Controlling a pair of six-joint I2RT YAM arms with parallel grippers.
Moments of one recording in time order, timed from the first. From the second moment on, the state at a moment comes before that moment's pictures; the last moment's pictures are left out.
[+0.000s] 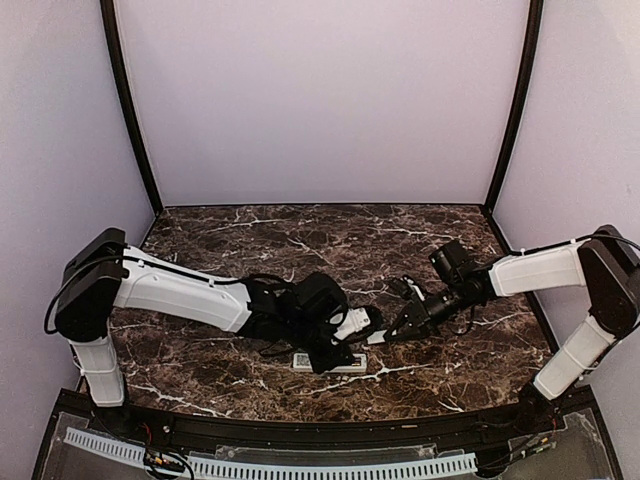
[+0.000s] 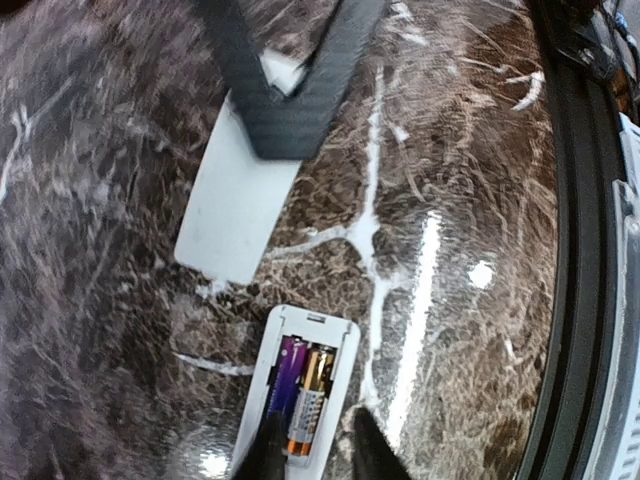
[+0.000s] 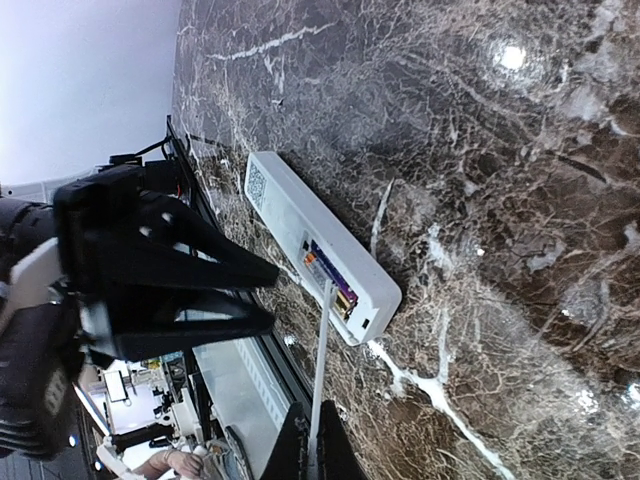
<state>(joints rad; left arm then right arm) -1.15 1.89 1.20 -0.24 0.15 0.08 0.54 1.56 0.73 -0.28 -0.97 0.42</state>
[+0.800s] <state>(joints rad) -1.03 1.71 0.96 -0.38 0.11 0.42 0.63 1.59 0.73 -0.23 -0.96 0.48</state>
